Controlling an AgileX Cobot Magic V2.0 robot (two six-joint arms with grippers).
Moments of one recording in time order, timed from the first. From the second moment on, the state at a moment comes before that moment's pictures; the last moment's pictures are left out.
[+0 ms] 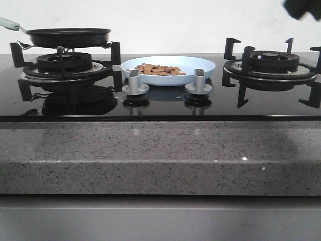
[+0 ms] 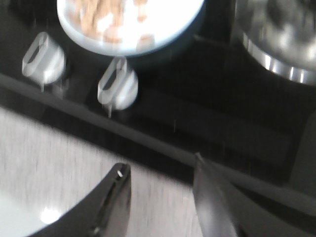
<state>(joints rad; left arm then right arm) -0.25 0.79 -0.77 0.02 0.67 -0.08 0.24 1.09 -1.00 0.28 0.81 -0.13</state>
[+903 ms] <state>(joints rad) -0.25 0.79 -0.77 0.02 0.67 -0.08 0.24 0.51 -0.65 0.28 0.93 -0.13</state>
